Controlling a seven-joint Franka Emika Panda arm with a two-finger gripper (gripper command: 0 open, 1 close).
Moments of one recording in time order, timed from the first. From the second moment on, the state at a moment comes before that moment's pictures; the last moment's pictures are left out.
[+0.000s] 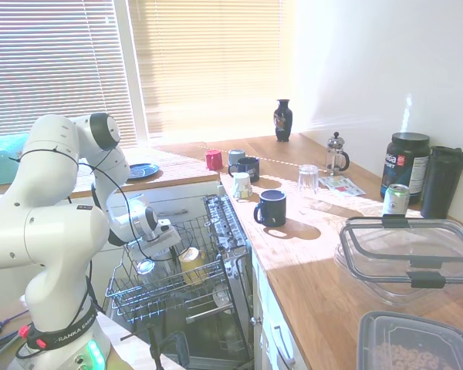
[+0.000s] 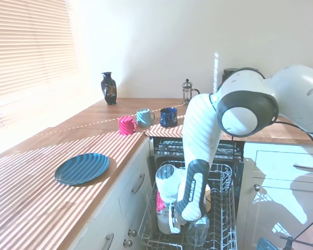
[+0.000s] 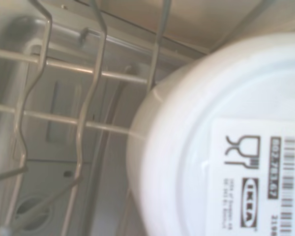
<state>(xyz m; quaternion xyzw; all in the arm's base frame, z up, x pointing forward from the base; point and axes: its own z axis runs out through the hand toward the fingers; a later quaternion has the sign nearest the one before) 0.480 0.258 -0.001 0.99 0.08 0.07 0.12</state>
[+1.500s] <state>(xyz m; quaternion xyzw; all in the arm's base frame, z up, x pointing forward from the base) 0.486 0.249 0.040 0.99 0.07 0.06 0.11</state>
